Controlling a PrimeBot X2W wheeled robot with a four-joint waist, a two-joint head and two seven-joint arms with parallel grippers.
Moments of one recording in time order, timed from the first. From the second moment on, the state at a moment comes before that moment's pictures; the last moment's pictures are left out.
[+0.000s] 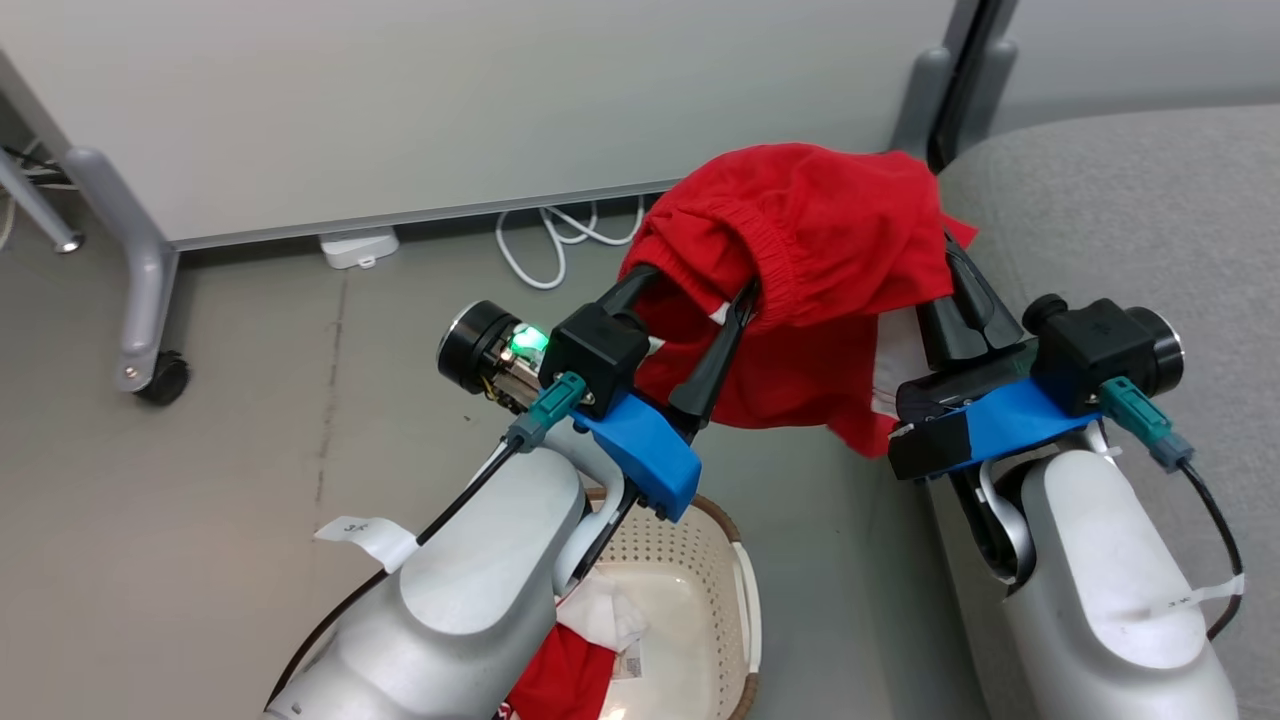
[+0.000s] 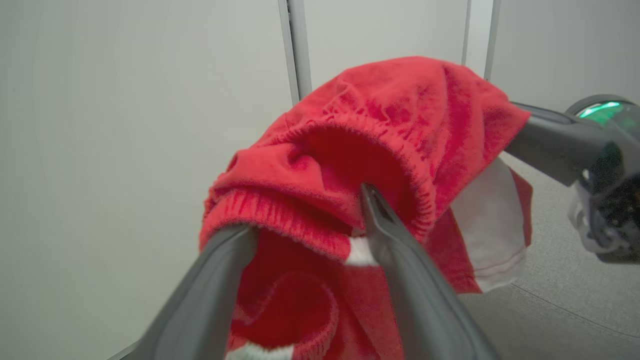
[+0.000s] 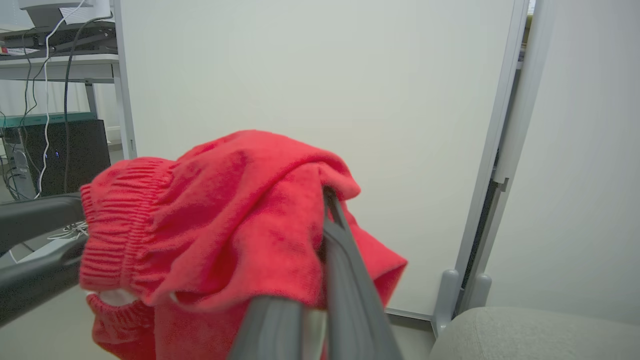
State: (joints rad) left arm -0.73 0.06 -0.80 0.59 -0.44 -0.04 -0.26; right arm -0.51 -0.06 0.13 0.35 0.05 0.13 -0.26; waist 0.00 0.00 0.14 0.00
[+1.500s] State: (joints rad) left arm -0.67 0.12 -0.80 0.51 -0.40 -0.02 -0.26; right arm -0.26 -0.11 -0.01 0.08 0.10 0.13 -0.26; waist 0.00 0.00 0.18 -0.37
